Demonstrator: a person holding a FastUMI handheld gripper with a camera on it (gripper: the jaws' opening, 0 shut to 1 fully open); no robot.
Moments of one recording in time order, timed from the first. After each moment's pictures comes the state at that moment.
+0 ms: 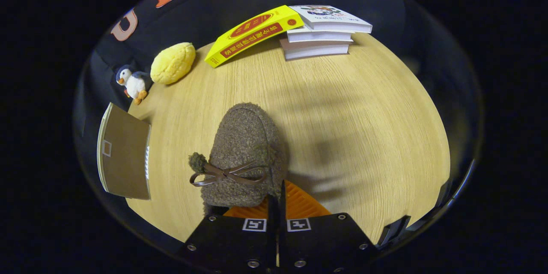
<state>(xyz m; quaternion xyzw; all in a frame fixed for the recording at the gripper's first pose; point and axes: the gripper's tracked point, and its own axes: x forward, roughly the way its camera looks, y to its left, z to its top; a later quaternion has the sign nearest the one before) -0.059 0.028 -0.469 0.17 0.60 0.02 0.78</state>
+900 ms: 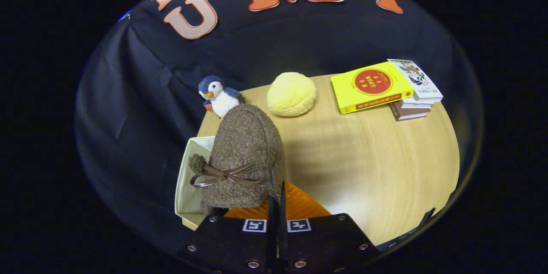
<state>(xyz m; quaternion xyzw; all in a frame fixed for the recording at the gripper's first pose) 0.031 0.297 -0.257 0.19 0.53 0.14 0.81</state>
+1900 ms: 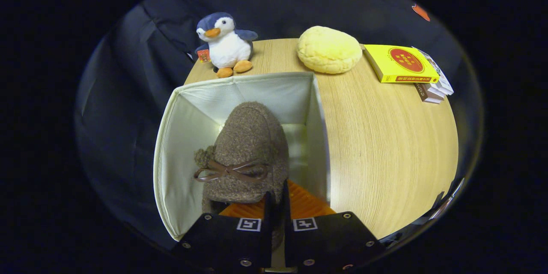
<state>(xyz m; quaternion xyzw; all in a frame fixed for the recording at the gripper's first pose) 0.002 0.434 -0.345 0.08 0.62 0.09 0.77</state>
